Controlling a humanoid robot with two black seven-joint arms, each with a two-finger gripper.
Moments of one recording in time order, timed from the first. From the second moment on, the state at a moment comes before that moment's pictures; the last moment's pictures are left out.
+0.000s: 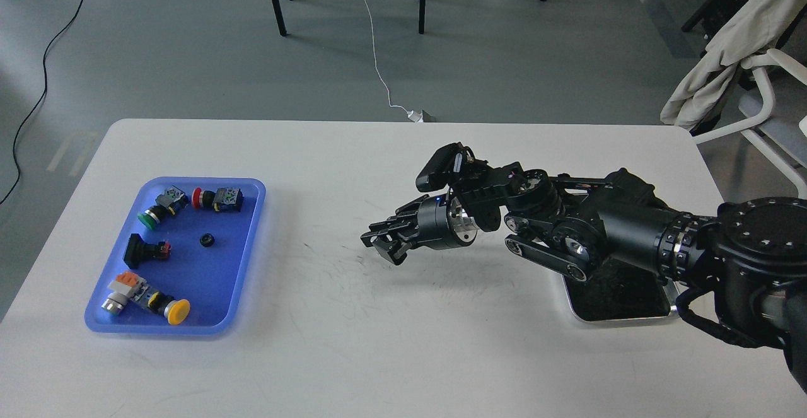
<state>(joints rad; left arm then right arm) -0.68 0.90 -0.62 -0.56 -0.11 -0.49 -0.35 1.12 0.00 -0.14 0.73 -1.64 0.09 0.49</state>
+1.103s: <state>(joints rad) -0.68 0.93 -0.62 -0.57 -0.12 -0.49 -0.35 1.00 0.00 -0.21 0.75 -1.82 0.01 0.49</state>
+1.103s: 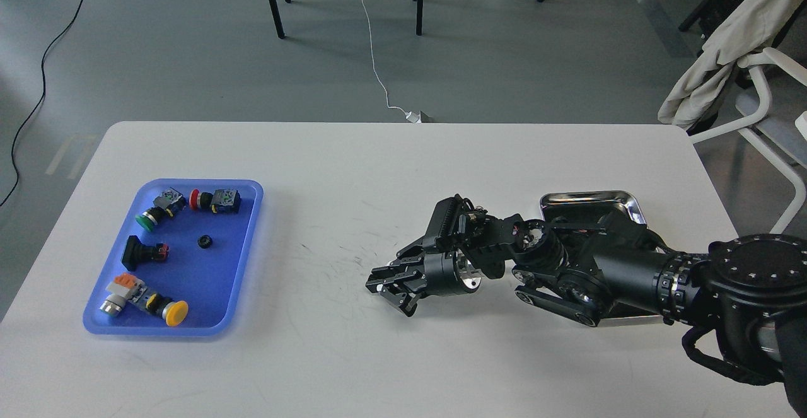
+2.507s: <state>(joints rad) -0.68 0.93 -0.62 -0.57 -0.12 -0.49 -0.36 0.99 0.00 0.00 0.71 -1.78 0.00 0.49</state>
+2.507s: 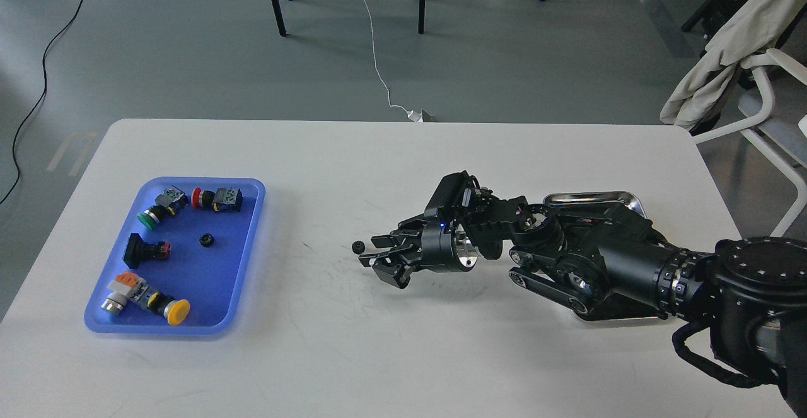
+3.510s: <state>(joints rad) -0.70 0.93 -0.61 -0.62 0.23 -0.49 -0.41 1.10 -0.22 0.25 0.76 -0.83 0.04 0.41</state>
